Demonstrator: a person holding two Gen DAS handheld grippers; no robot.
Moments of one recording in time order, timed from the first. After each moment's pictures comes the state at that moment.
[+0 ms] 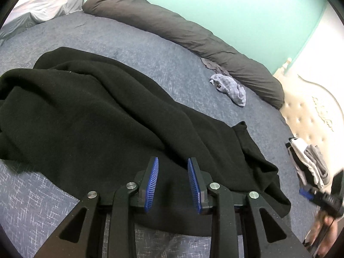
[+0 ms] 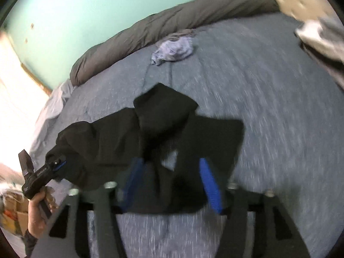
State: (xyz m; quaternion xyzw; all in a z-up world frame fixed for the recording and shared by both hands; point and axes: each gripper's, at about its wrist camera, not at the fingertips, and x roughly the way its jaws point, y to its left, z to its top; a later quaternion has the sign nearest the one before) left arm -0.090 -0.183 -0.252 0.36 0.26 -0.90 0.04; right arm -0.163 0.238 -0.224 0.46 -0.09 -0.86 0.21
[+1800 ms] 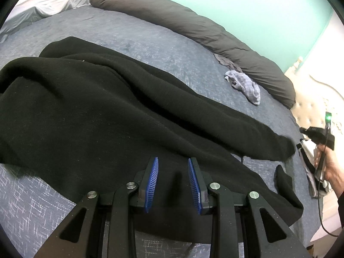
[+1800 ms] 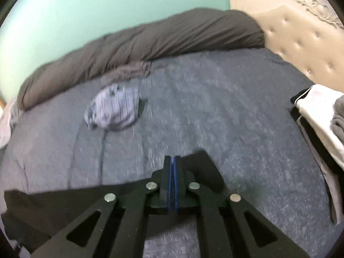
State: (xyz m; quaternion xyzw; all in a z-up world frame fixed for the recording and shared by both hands) left arm -0.101 -0.200 -0.274 0.38 0.26 -0.89 0.07; right arm -0.398 0.266 -0.224 0.43 -0.04 -0.90 0.07
